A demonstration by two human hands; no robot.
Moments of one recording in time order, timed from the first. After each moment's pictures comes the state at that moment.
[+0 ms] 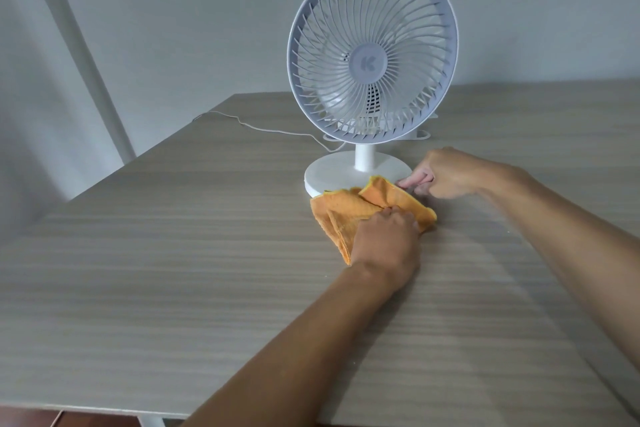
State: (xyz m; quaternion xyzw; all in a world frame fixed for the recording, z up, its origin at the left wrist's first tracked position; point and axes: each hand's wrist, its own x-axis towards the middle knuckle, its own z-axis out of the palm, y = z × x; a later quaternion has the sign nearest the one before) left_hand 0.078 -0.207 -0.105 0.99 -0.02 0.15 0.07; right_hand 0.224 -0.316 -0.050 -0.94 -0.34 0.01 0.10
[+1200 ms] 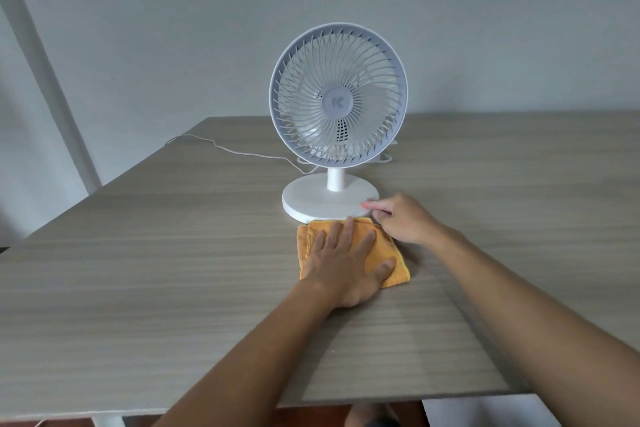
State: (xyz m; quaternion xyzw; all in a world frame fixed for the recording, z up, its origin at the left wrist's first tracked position) left_hand 0.057 -0.179 -0.115 1.00 -0.04 0.00 0.07; right_hand 0.175 -0.314 -0.091 -0.92 -0.26 -0.02 0.31
